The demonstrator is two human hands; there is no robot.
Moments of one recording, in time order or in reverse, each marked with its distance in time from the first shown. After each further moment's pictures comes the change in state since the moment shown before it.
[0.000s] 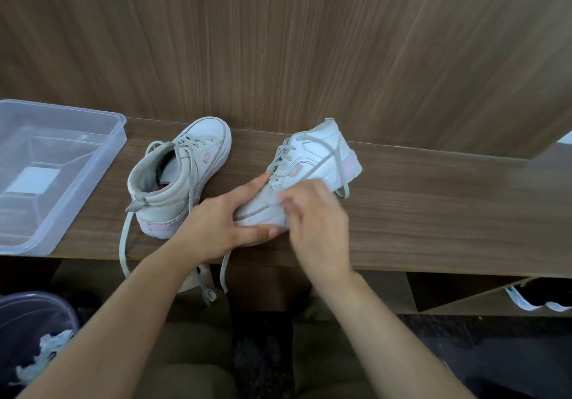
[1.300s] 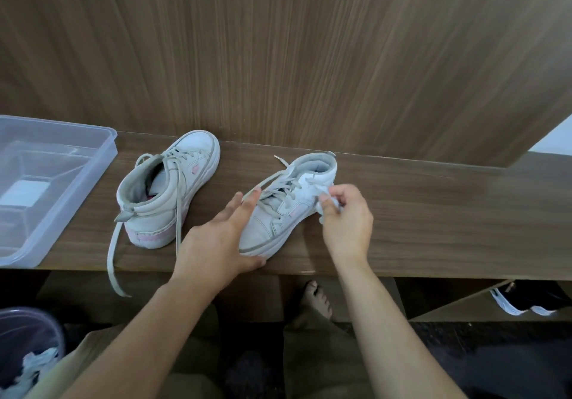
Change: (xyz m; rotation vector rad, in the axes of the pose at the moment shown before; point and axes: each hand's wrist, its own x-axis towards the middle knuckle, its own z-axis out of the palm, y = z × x) left_hand -0.014 0.019 0.031 0.428 0.158 -0.042; right_hand 0.012 0.046 -0.021 0.185 0.071 0.640
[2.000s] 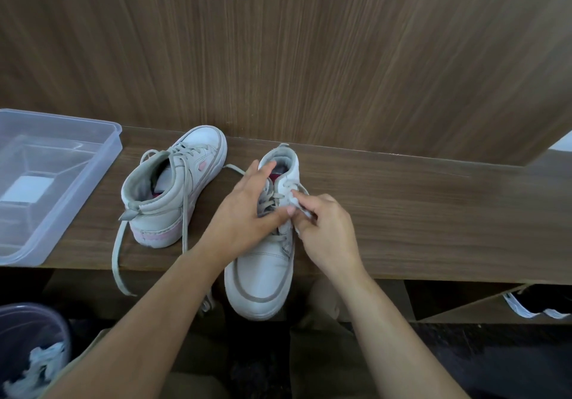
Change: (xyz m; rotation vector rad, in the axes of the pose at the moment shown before) left_hand 0.047 -0.004 0.011 -0.557 0.038 0.121; right_hand -0.018 -0.017 0.009 -0.183 -0.397 -0.269
